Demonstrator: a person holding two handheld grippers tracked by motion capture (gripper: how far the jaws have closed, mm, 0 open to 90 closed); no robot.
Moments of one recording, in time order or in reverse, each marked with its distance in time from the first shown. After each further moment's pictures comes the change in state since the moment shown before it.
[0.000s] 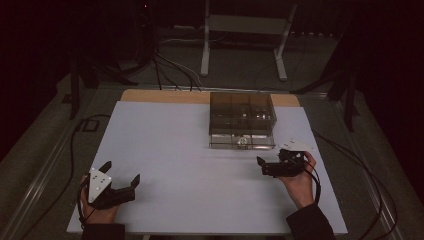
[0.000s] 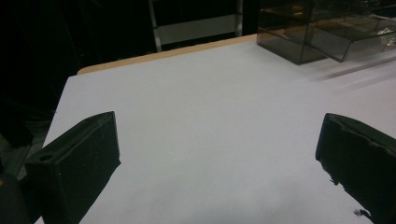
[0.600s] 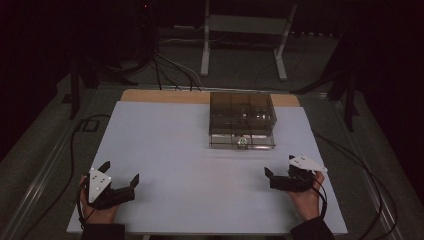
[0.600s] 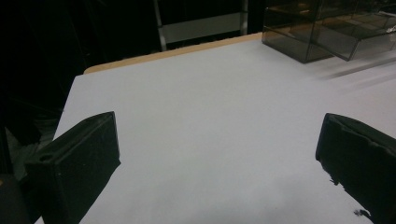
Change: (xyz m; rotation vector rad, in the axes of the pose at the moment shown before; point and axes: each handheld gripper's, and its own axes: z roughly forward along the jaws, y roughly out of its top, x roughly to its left) left arm -0.001 0.001 -0.001 0.009 0.015 0.006; right arm -0.006 -0.046 -0.019 -0.083 -0.019 0.028
